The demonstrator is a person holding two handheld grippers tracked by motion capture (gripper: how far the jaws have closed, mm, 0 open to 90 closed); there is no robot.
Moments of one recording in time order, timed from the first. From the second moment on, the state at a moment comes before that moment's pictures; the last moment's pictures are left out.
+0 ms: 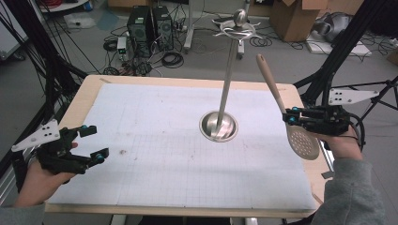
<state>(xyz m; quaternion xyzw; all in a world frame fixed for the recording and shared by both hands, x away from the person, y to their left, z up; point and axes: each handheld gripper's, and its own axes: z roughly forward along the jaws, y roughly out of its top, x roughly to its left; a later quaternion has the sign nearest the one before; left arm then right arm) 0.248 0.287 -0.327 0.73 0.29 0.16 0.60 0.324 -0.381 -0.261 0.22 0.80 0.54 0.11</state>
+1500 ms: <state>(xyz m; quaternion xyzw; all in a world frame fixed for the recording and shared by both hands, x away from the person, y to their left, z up) 0.246 0.296 -0.333 0.72 0.31 0.16 0.60 0.349 -0.390 -0.237 0.25 0.79 0.55 0.11</state>
